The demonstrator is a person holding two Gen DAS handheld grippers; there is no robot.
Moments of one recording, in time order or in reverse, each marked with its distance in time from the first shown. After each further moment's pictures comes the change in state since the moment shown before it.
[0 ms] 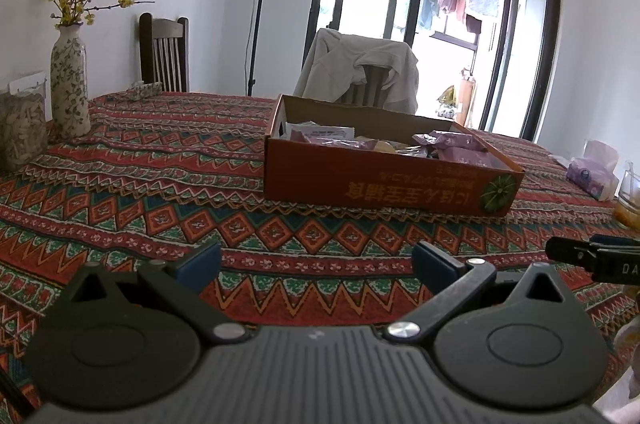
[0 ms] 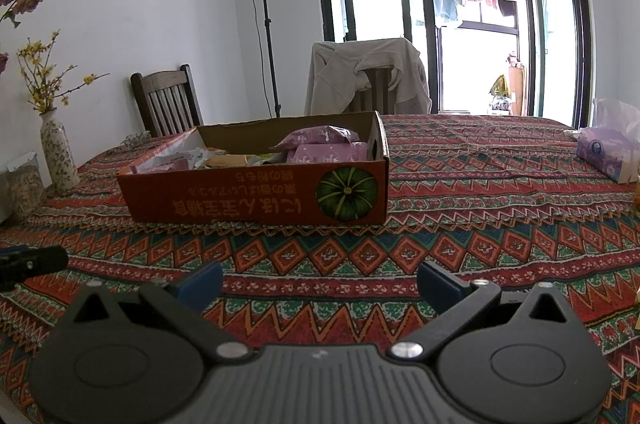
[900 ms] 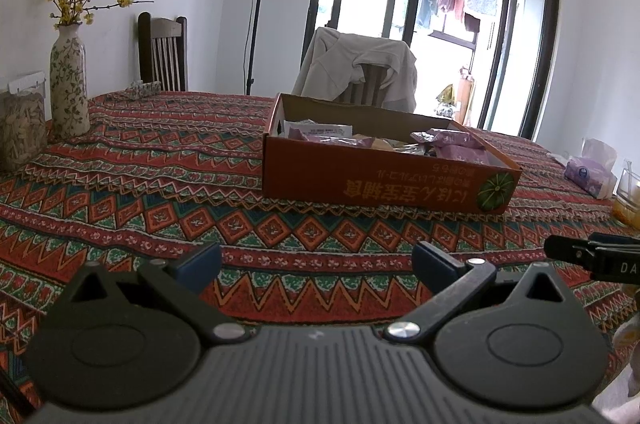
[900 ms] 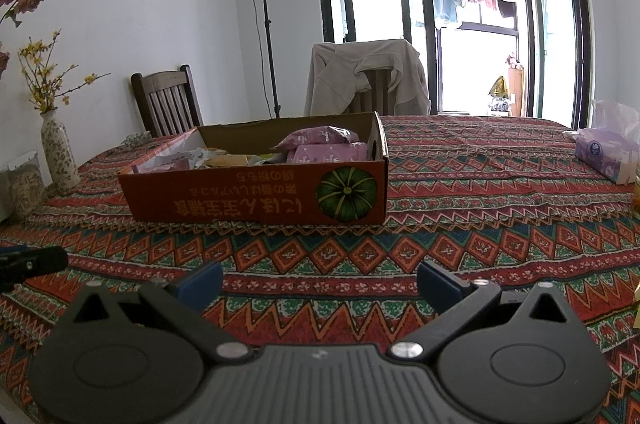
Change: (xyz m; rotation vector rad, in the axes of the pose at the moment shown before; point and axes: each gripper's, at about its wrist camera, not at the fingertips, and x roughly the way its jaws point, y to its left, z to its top) left arm -0.002 -0.001 -0.001 0.001 0.007 -0.001; right arm -0.002 0.001 -0.001 -0.001 0.000 -0.002
